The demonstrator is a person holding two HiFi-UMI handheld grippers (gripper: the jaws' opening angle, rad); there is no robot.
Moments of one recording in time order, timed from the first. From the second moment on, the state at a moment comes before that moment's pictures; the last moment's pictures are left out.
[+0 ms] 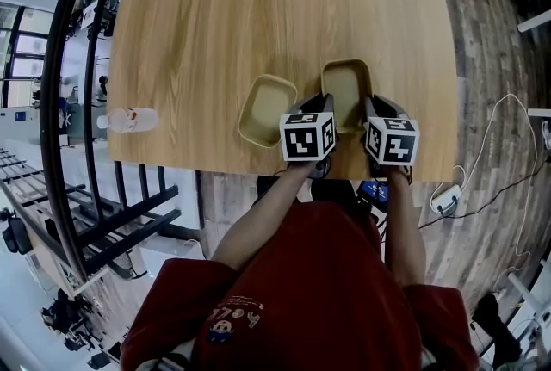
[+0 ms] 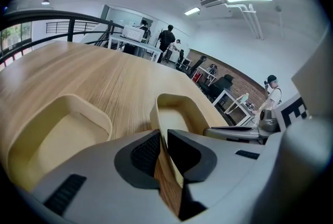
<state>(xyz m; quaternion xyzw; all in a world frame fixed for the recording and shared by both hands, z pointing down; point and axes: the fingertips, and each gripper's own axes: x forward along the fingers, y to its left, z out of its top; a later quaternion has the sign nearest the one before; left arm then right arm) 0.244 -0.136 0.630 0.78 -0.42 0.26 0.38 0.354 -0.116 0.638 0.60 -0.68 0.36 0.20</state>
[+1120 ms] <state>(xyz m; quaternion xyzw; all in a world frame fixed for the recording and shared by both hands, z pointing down) 0.106 -0.193 0.544 0.85 -0.37 0.25 0.28 0.197 -0.136 0.556 0.68 -0.64 0.35 0.12</state>
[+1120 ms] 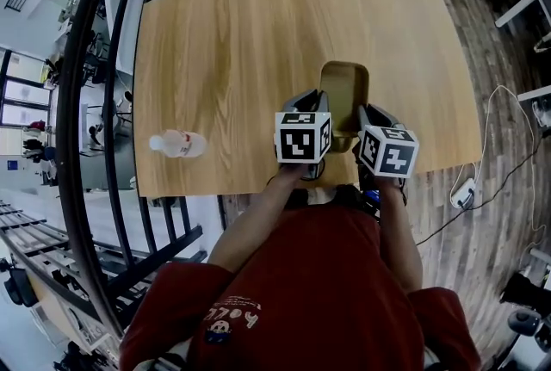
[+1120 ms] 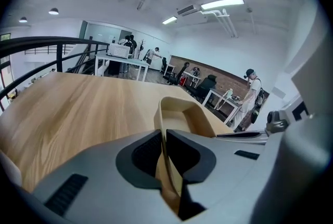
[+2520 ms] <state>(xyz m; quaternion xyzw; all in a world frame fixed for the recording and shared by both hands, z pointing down) 0.094 -0.173 0.593 0.85 -0.28 0.35 0.26 0.178 -0.100 0.593 0.70 -0.55 0.44 0.15</state>
